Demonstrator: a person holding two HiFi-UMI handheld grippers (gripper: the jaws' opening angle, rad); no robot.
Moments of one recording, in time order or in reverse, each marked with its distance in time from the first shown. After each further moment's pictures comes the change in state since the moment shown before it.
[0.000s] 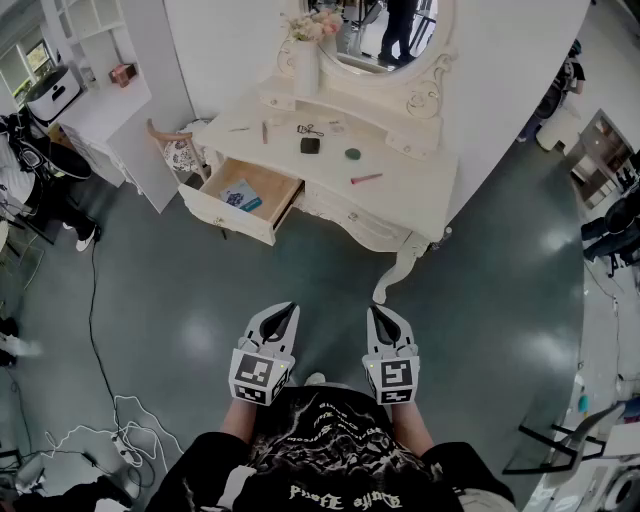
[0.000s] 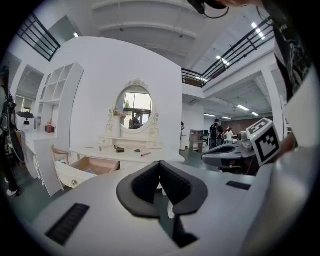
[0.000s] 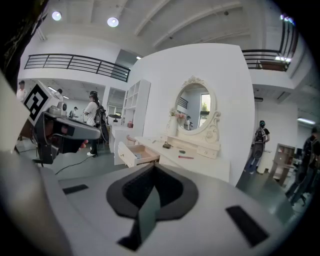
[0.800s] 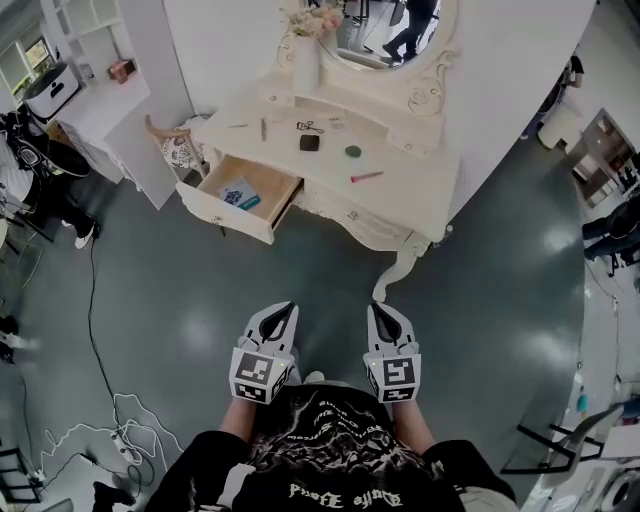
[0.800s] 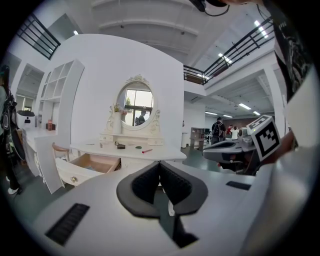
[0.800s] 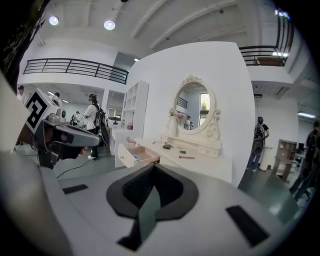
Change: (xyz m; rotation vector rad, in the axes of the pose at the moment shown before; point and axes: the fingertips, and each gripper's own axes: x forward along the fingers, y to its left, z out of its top) left arm 0.012 0.005 -0.011 -0.008 0.034 0.011; right arm 0.011 -0.009 -0.002 0.025 -0.010 0.014
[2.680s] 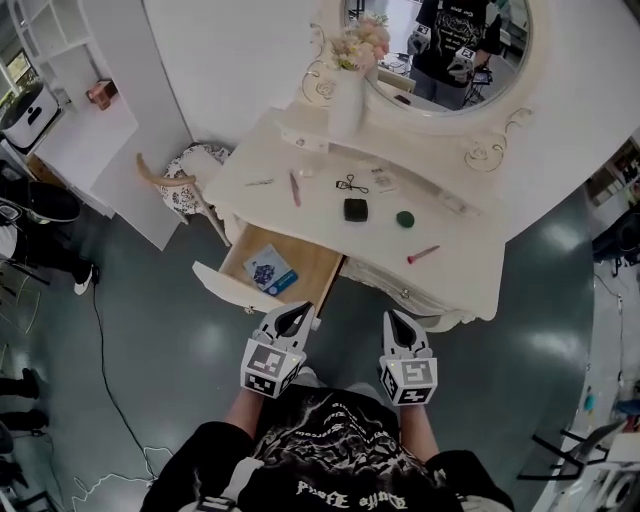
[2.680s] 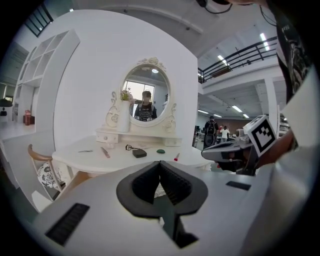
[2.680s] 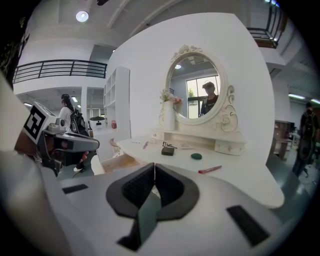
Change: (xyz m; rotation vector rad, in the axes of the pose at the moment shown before) left arm 0.174 0.252 0.049 -0.011 0.076 -0.173; right arm 0.279 -0.005 0.069 0.173 0.099 -0.095
